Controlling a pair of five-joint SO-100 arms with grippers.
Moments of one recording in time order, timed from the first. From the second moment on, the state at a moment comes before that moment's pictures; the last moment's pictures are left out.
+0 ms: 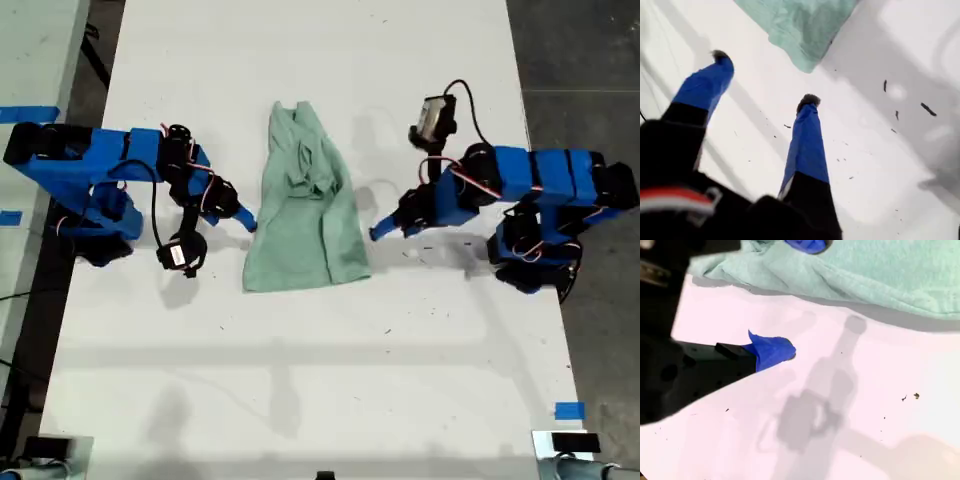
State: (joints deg) arm 0 4.8 105.4 103.8 80.8 6.9; arm 1 4.5 122.0 108.5 84.3 -15.6
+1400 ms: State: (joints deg) arm 0 8.4 73.2 95.4 62.1 1.6; arm 1 5.0 150.6 131.7 81.9 -11.6
